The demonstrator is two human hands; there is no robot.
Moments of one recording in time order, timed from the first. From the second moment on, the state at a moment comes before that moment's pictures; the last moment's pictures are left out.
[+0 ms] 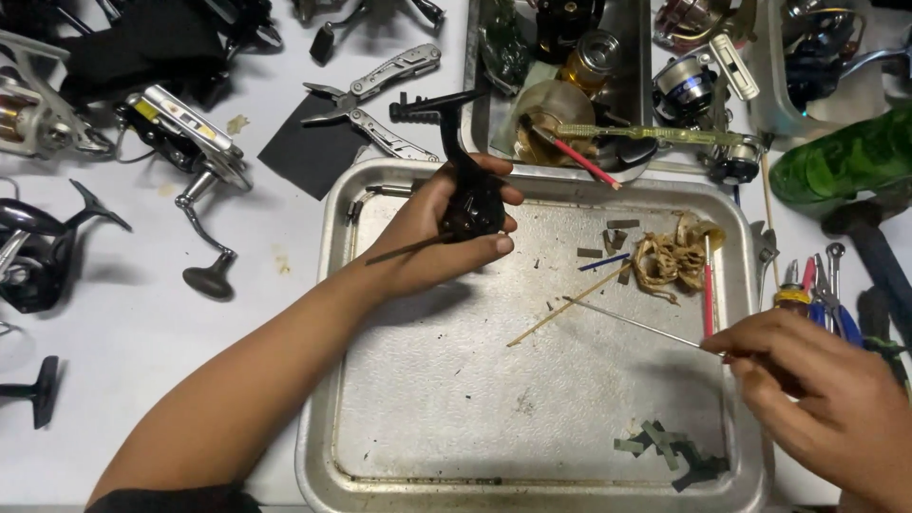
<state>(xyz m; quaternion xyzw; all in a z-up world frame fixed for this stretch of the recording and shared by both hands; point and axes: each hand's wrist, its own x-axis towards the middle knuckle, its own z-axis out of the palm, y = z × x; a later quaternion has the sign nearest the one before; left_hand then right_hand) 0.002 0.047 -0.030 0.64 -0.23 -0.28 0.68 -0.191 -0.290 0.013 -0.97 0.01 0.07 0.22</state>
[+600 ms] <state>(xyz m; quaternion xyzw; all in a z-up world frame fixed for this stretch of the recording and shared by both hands) -0.010 0.046 -0.033 0.71 -0.36 -0.20 0.57 -0.172 -0.213 0.009 -0.94 -0.03 -0.07 0.33</state>
